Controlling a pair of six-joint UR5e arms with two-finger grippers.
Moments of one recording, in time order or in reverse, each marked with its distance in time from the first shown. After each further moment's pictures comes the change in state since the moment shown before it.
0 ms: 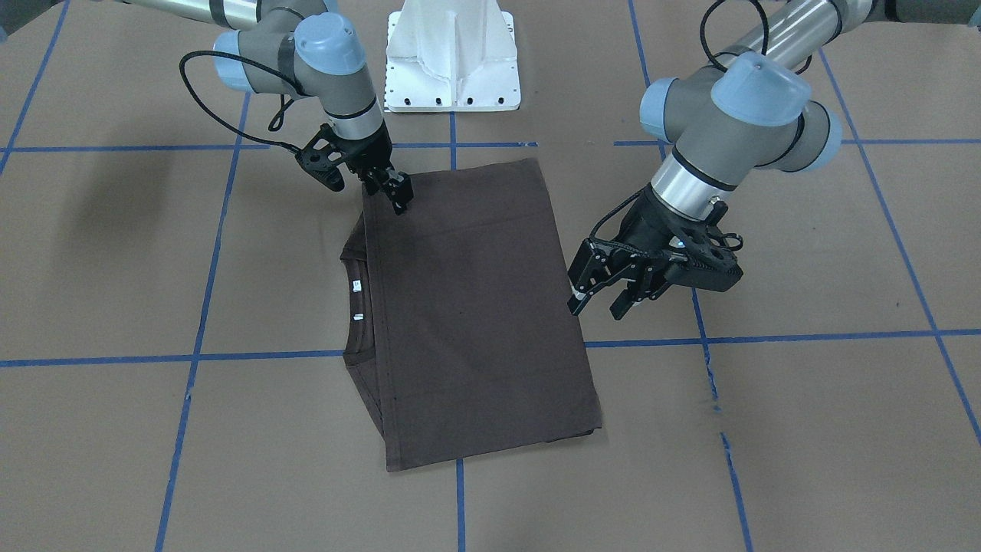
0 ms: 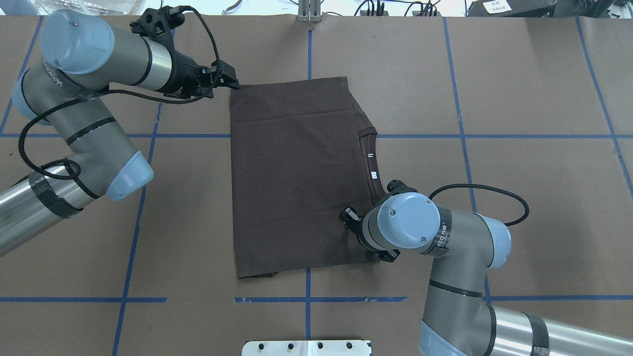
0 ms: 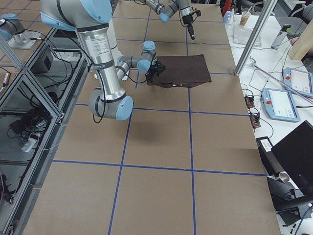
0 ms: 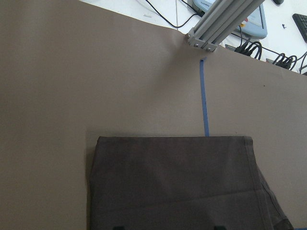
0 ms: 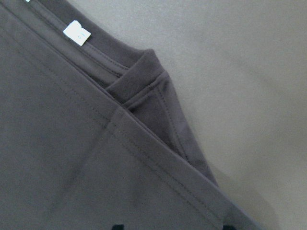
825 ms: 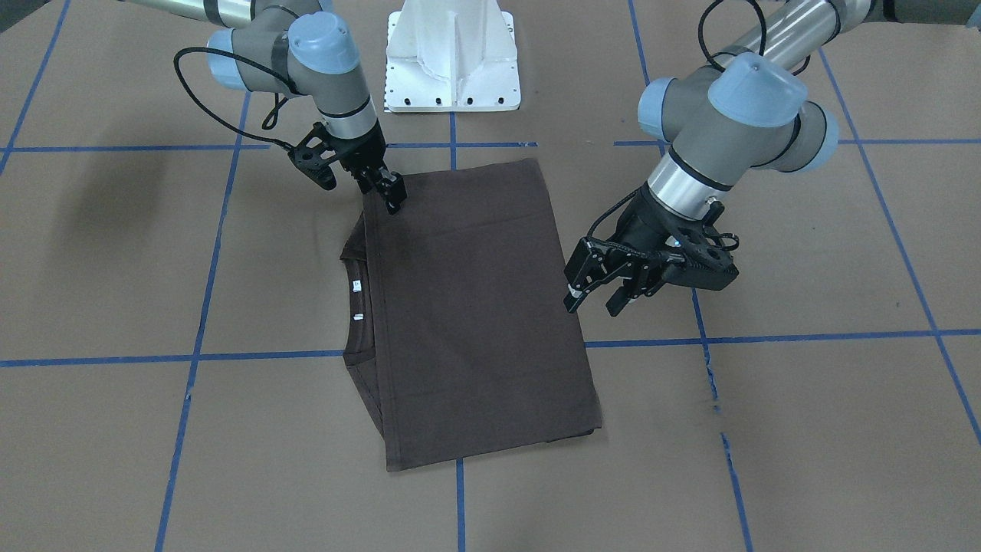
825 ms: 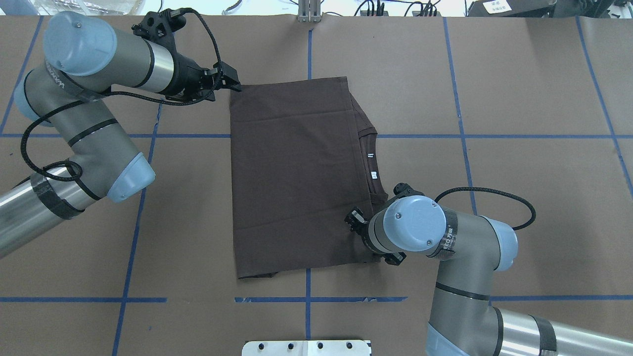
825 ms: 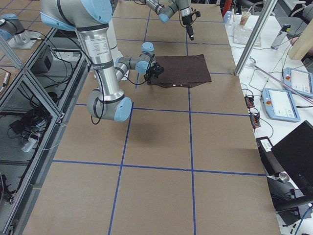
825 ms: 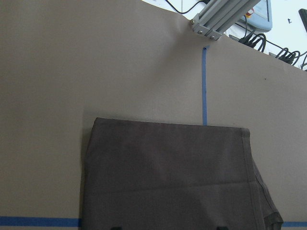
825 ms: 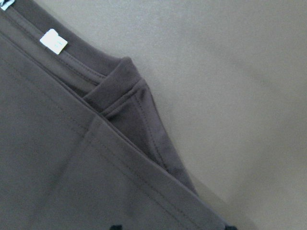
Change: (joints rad) left arm 0.005 -0.001 0.001 0.000 -0.004 -0.028; right arm -0.005 -0.027 0.013 -0.005 0.002 0.010
